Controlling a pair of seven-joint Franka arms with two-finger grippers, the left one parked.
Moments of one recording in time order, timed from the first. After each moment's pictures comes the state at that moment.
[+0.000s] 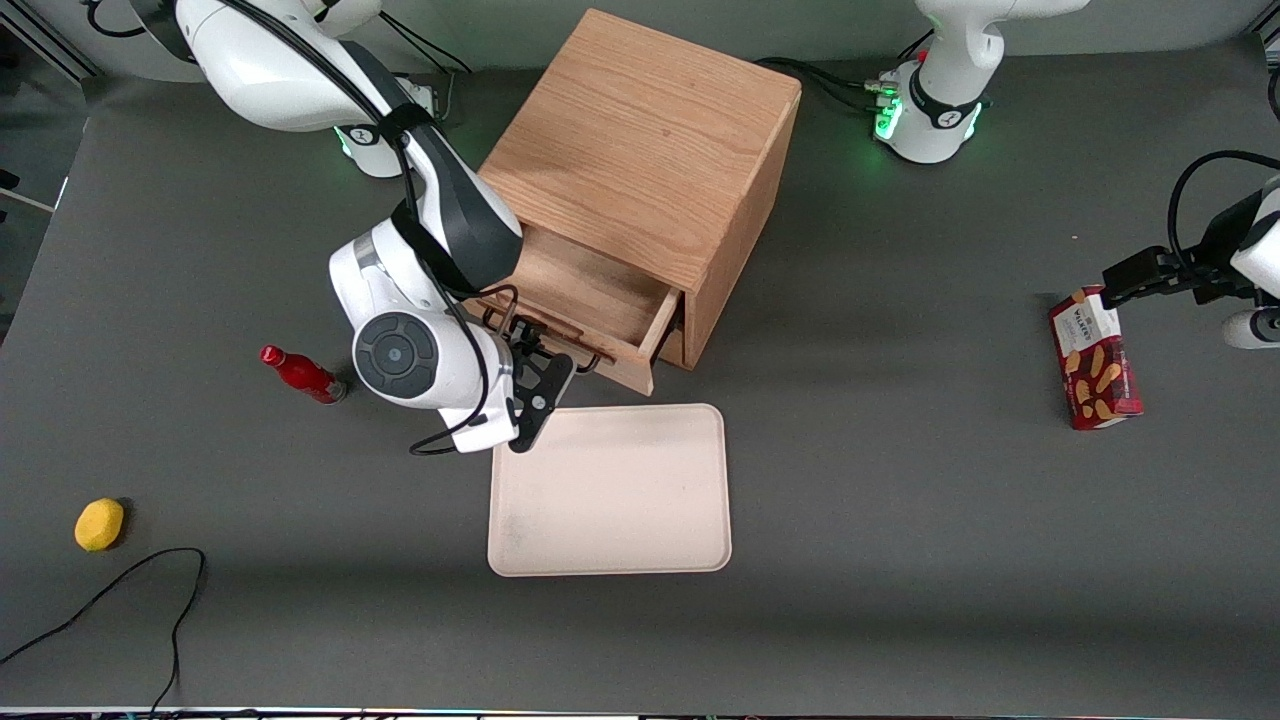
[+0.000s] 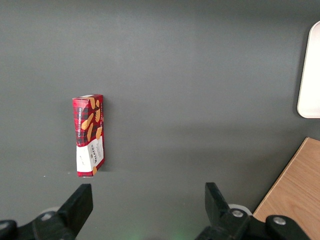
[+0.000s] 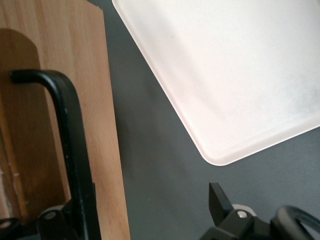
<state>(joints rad) 0.40 0.61 0.10 -1.28 0.12 1.67 -0.57</state>
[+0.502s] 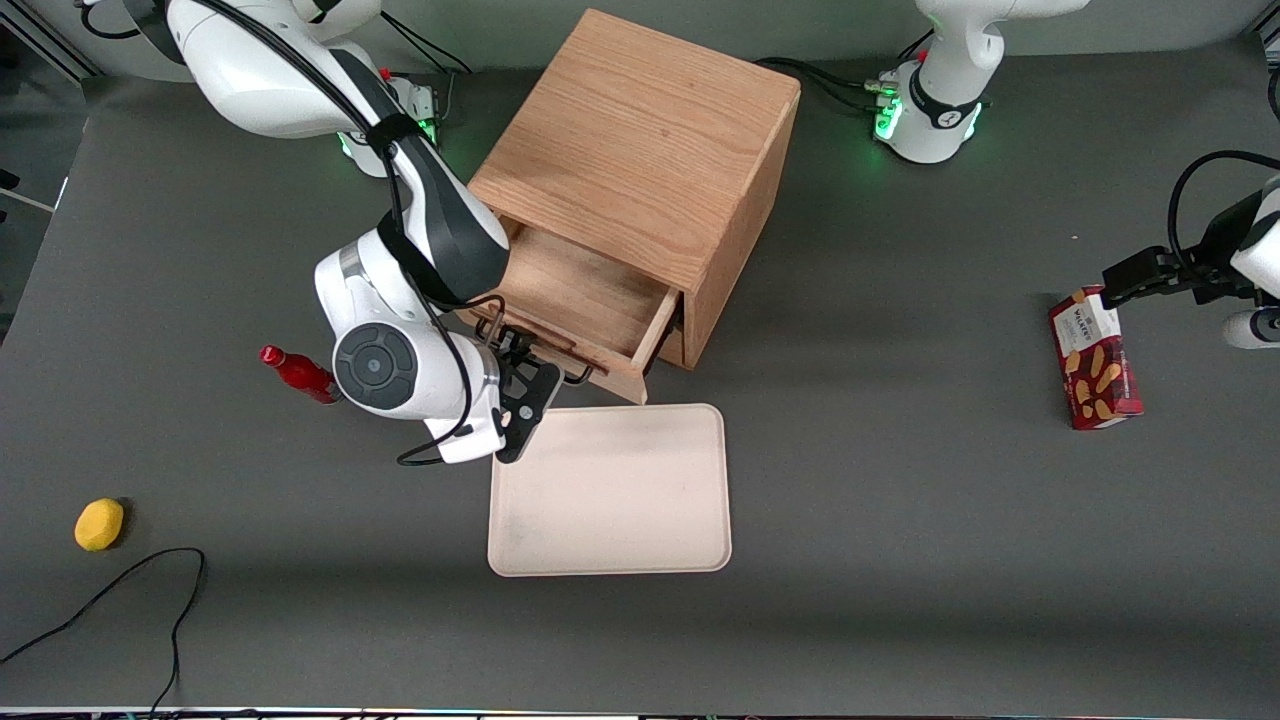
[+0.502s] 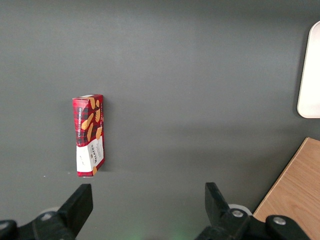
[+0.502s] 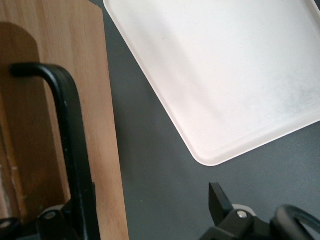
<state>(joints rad) 0.38 0.61 0.10 -1.28 0.13 1.69 -0.59</state>
